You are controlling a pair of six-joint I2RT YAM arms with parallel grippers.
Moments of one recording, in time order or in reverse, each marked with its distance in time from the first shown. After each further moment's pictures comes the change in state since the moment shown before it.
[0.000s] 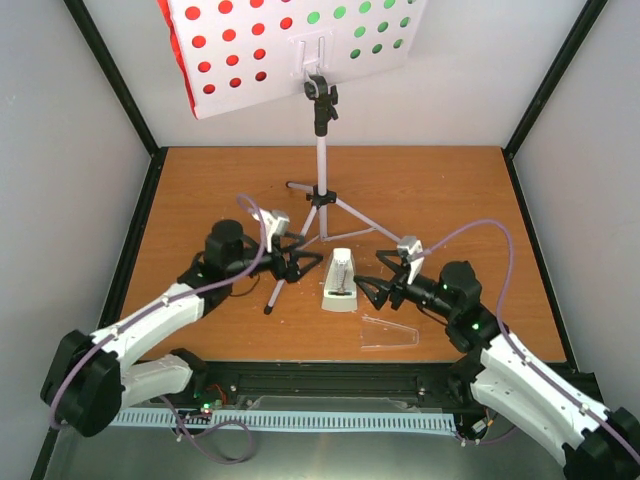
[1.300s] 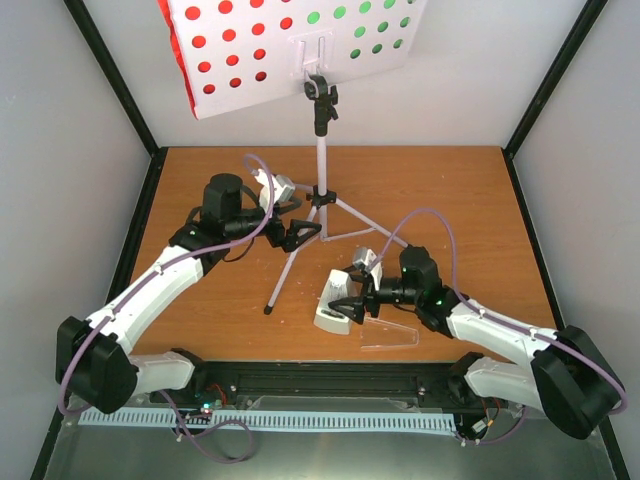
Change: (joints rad) left arm 0.113 0.118 0.438 -0.457 0.029 0.362; right arm 0.080 0.494 0.097 0.147 -0.330 -0.255
